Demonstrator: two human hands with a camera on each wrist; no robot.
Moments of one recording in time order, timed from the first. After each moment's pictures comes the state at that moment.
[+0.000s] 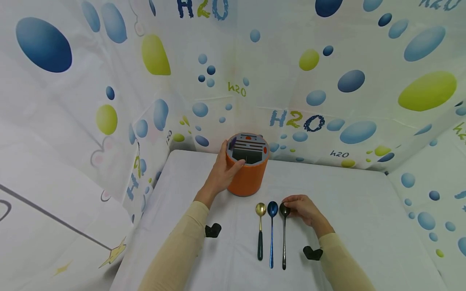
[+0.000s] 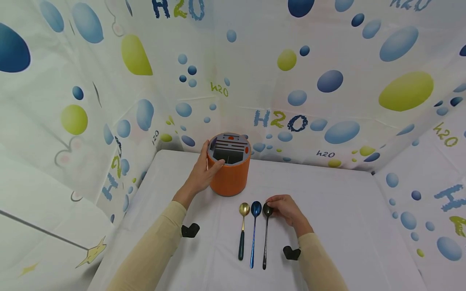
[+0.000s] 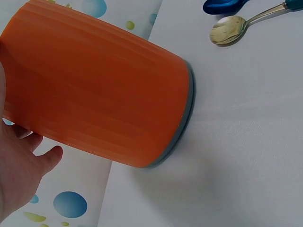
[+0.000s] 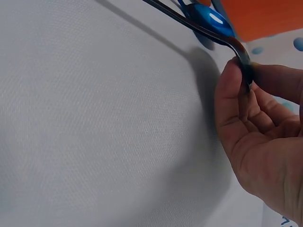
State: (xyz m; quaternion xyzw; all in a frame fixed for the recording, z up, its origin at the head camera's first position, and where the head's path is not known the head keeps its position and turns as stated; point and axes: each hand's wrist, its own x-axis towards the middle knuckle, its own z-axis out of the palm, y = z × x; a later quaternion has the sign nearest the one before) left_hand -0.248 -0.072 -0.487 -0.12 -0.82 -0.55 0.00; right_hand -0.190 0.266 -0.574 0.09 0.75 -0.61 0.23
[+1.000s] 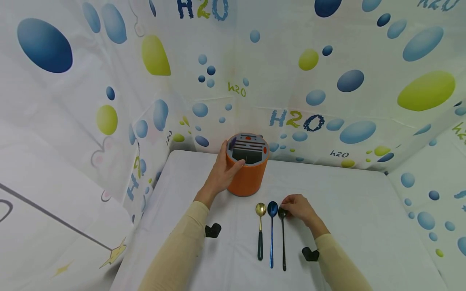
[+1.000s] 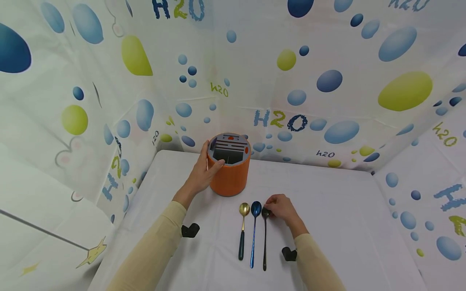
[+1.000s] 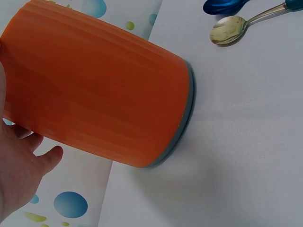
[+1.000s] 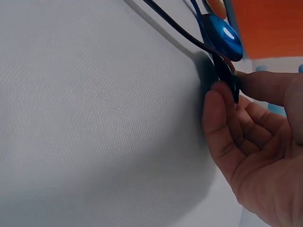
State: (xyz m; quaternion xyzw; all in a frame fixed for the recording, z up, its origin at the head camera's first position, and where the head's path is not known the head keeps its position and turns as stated) left_hand -0.247 -0.073 -0.487 -0.12 -0.83 -0.55 0.01; right_hand -0.183 0.245 -0.569 0.05 0.88 -0.45 0.17
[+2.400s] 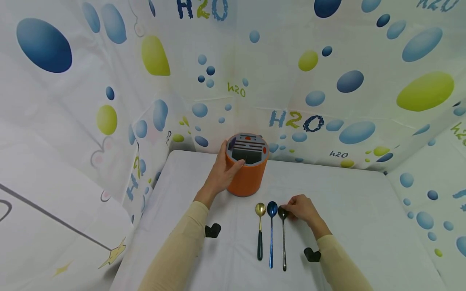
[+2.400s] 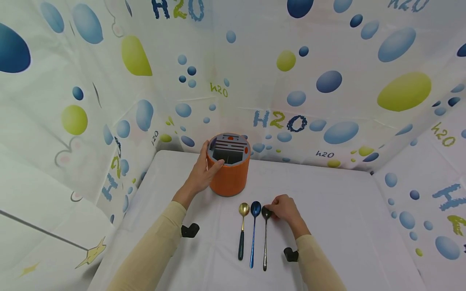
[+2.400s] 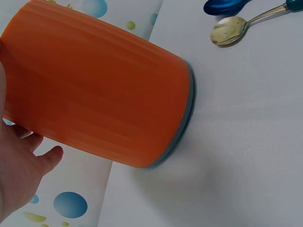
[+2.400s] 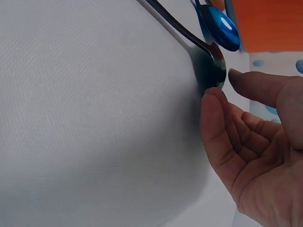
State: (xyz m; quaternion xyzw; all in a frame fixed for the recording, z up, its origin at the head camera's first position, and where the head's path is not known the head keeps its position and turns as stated) left_hand -0.245 -0.071 -0.485 -0.11 -0.83 -0.55 0.00; right_hand -0.179 0.252 -0.561 0.05 0.91 -0.37 0.15
